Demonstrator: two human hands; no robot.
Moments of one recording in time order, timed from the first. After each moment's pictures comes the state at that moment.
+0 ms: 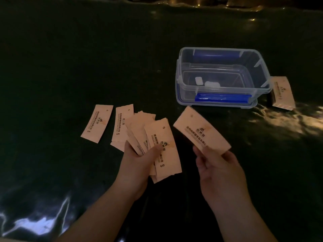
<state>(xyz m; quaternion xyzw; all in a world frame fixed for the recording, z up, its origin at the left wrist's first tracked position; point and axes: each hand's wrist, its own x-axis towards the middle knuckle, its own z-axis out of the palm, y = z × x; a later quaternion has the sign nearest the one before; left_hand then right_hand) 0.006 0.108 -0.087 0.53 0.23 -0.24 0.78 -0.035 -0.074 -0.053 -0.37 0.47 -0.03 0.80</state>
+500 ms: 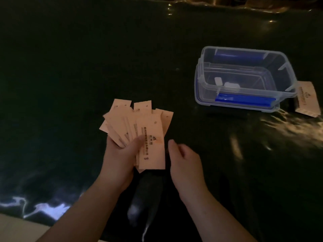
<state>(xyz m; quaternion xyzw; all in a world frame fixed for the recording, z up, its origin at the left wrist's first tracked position) 0.009 0.174 -0.086 0.57 0.25 -0.12 0.78 -0.009 0.015 -0.087 -0.71 0.34 0.16 0.59</state>
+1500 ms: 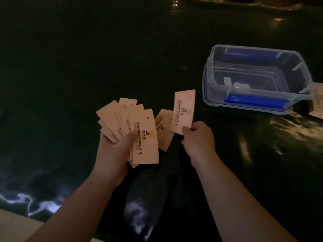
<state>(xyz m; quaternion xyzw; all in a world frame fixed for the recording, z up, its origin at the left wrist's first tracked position) 0.025 0.198 -0.090 0.57 0.27 -0.09 0.77 0.064 -0.007 -0.109 -0.75 0.36 0.10 0.55</state>
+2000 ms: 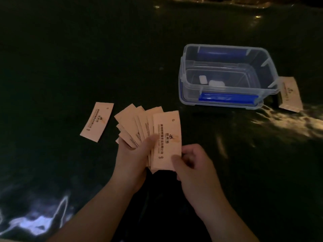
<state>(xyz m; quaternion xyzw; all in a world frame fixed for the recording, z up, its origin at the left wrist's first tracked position) 0.020 0.113 -0.098 0.52 0.23 -0.19 0.80 -0.026 -0.049 -0.057 -0.71 0.28 0.21 0.62</state>
